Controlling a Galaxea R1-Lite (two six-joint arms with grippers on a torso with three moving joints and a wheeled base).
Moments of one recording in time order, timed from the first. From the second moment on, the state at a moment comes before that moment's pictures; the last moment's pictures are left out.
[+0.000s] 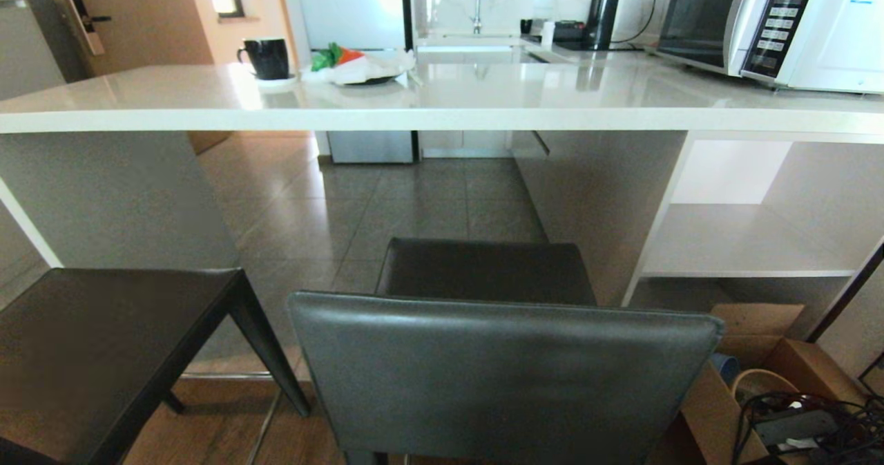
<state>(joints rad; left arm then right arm) 0.00 0.00 0.00 -0.01 0.00 -0.02 0.00 0.00 0.00 0.00 0.00 0.02</state>
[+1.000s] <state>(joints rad) -0.07 0.92 -0.25 -0.69 -0.02 0.02 0.03 0.75 -0.30 -0.33 0.09 0.09</state>
